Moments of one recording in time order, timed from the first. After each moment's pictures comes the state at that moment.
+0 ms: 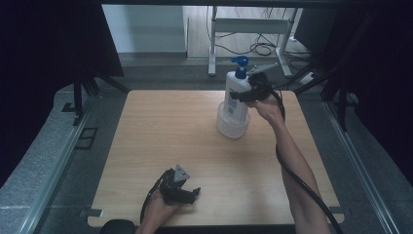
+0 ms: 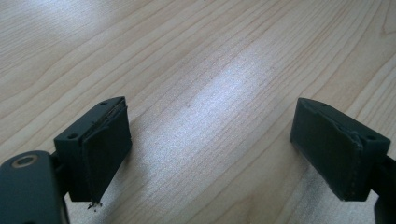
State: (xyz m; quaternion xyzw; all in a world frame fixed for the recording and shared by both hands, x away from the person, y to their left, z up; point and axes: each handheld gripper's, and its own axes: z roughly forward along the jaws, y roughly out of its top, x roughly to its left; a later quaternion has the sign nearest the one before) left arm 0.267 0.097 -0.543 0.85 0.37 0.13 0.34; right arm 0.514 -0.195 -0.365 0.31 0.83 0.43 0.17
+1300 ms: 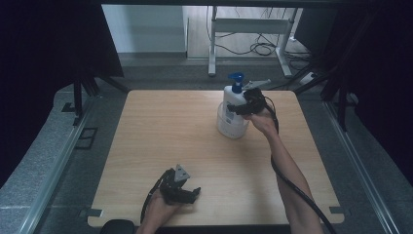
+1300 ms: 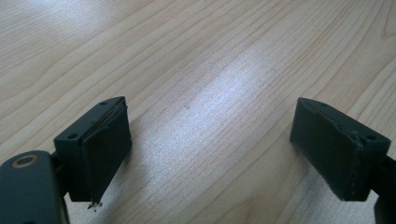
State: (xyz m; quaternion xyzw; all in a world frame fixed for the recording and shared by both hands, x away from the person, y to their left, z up) left arm 0.267 0.096 -0.543 0.85 0.37 0.13 0.34; right arm 0.515 -0.192 -0.425 0.31 0.84 0.42 0.16
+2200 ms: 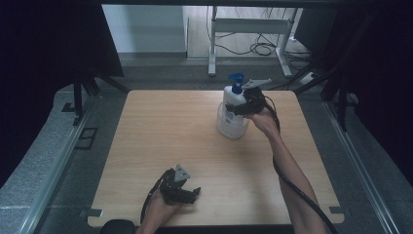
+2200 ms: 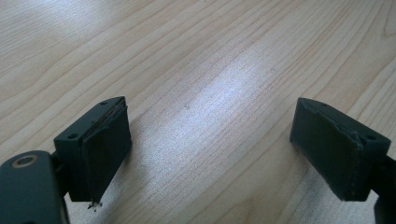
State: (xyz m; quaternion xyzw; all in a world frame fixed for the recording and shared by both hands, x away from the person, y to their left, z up) left arm 0.267 0.096 -0.543 0.85 0.37 0.13 0.34; right arm 0.510 -0.189 -0.418 0.31 0.82 0.44 0.18
